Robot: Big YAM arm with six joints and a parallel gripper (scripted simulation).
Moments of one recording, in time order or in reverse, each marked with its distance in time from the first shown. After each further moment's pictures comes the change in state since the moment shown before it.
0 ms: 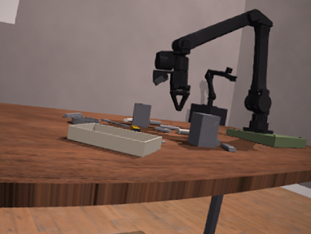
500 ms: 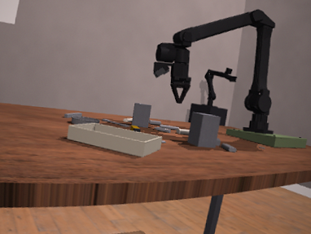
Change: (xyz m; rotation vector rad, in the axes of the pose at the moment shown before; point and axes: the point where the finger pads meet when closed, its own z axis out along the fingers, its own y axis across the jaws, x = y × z) arm 0.000 0.001 -0.029 -0.003 -0.013 0.004
